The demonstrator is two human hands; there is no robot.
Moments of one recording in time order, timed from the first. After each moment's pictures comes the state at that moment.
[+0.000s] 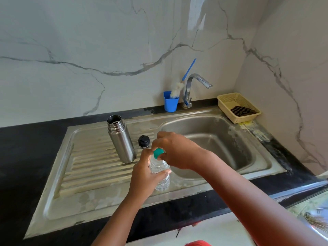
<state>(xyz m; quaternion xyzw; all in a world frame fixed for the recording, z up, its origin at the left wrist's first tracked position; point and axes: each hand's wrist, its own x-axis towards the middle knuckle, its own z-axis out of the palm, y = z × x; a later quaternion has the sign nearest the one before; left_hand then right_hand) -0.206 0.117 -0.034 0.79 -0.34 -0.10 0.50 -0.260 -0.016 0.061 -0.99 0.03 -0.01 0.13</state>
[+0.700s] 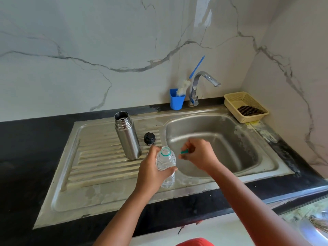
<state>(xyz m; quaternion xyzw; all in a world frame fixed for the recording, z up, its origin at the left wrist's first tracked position) -0.198 0.114 -0.047 0.79 -0.33 -0.12 0.50 -0.282 -0.054 -0.011 -0.87 0.32 -0.11 0.36</state>
